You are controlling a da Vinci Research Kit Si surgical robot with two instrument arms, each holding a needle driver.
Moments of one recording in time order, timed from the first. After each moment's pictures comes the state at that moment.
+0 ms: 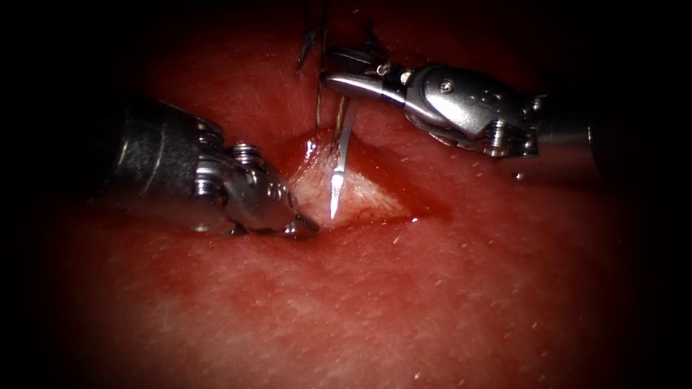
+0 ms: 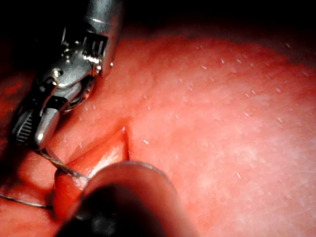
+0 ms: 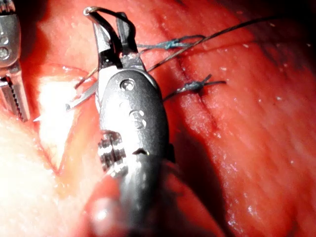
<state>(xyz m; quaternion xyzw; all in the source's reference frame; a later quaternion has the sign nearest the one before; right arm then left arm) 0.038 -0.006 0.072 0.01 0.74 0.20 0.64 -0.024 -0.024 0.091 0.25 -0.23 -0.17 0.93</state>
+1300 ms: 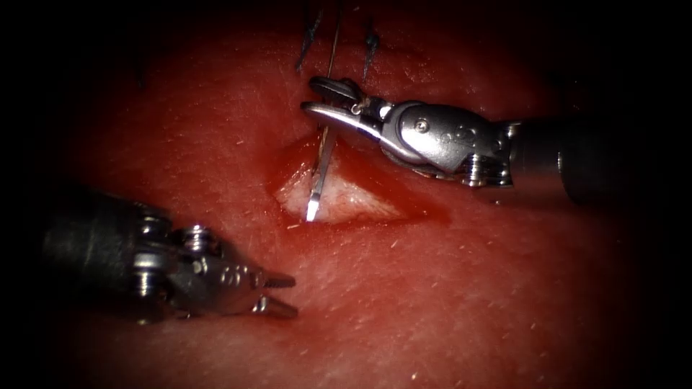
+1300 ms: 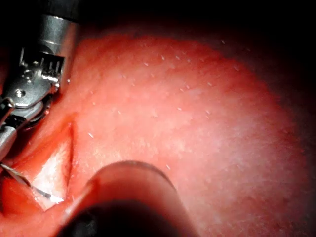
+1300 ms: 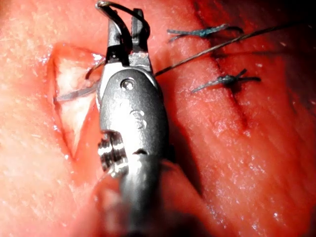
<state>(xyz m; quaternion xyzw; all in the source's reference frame) 0.039 -0.010 0.073 -0.01 0.73 0.21 0.65 -0.022 -0.031 0.086 0.22 -0.27 -0.17 0.92</state>
